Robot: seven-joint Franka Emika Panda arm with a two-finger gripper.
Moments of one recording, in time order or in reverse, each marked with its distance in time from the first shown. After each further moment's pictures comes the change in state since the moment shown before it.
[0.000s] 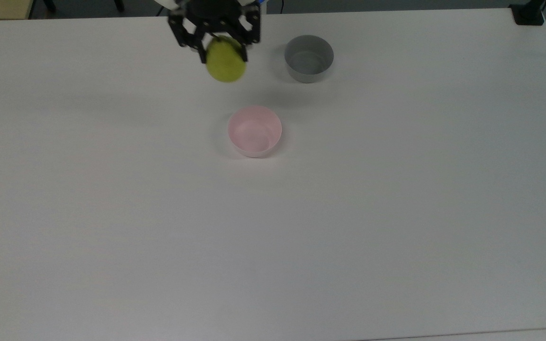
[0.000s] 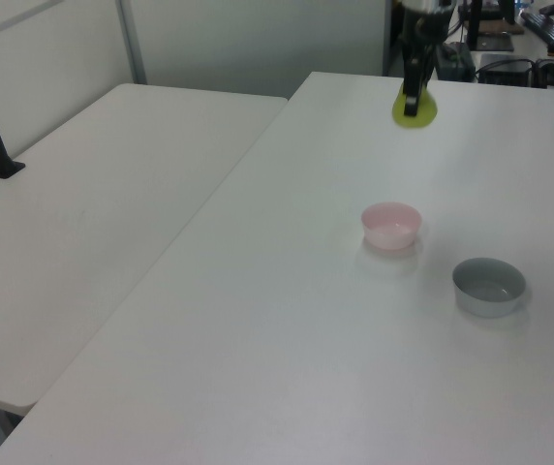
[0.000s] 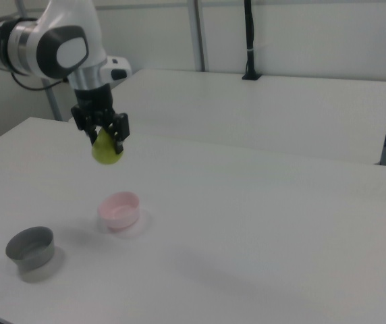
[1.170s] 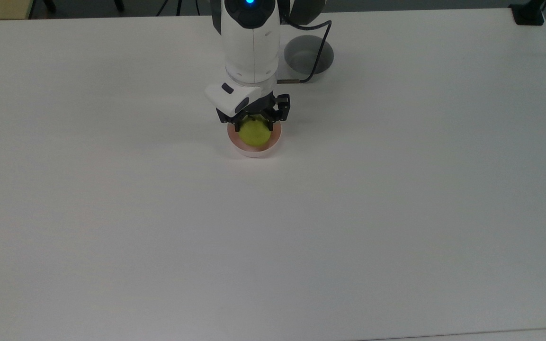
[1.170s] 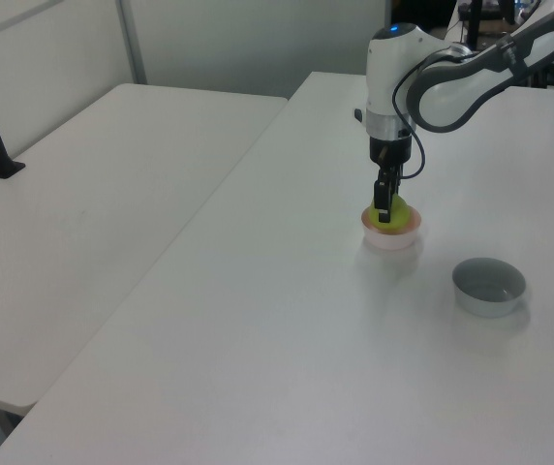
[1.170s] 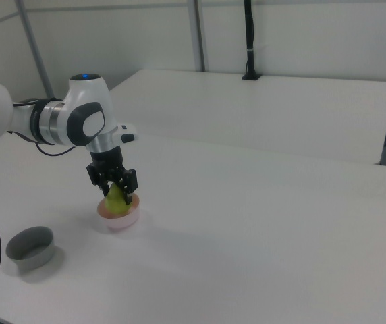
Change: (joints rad) arm 0.095 0.246 0.001 -0.148 -0.082 0.327 0.092
